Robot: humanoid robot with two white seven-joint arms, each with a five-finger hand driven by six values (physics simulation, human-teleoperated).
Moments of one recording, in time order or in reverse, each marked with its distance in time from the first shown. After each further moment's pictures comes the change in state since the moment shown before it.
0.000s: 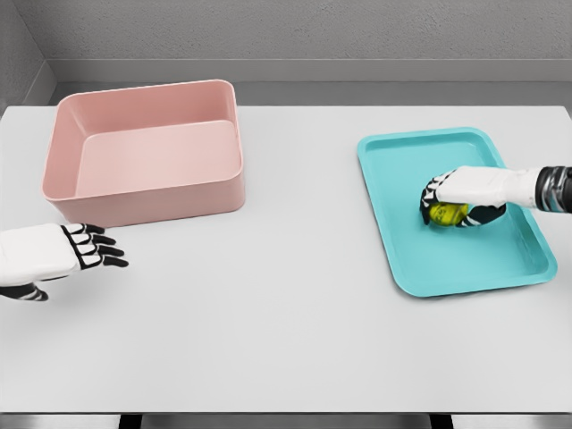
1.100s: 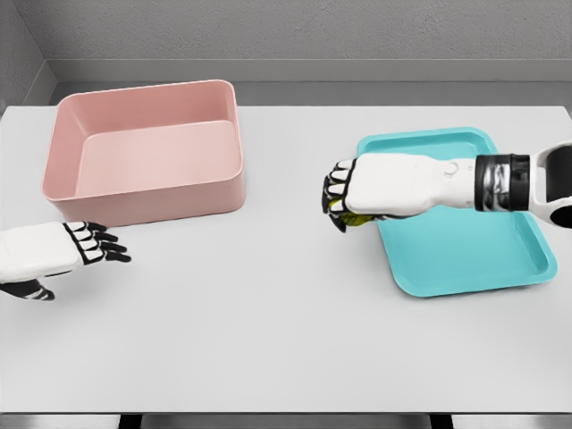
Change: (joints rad) left arm -0.025 -0.034 -0.032 0.050 0.050 0.000 0.000; right arm -0.008 0.079 -0.058 -0.495 0.015 -0.001 0.014
